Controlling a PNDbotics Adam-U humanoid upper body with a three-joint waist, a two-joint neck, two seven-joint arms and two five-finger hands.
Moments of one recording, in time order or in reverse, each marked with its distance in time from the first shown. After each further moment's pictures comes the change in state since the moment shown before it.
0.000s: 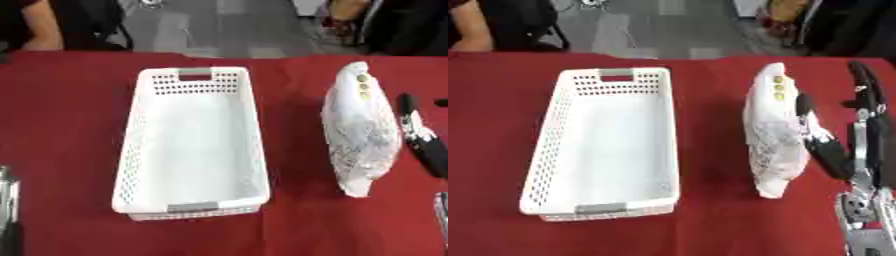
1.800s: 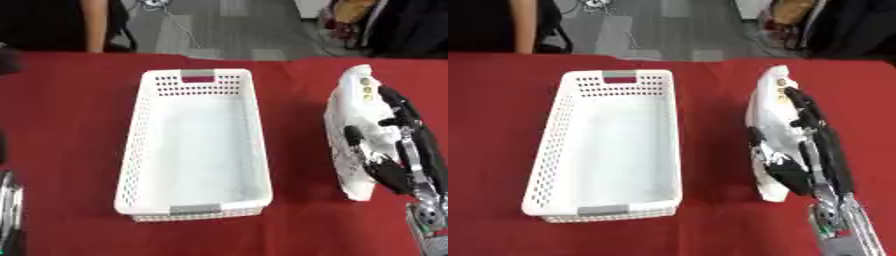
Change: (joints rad) left arm 0.007 0.000 -0.005 0.000 0.005 0.003 -0.014; right arm 0.000 -0.013 0.110 0.130 -0.005 -0.049 0.166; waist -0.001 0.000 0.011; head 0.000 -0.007
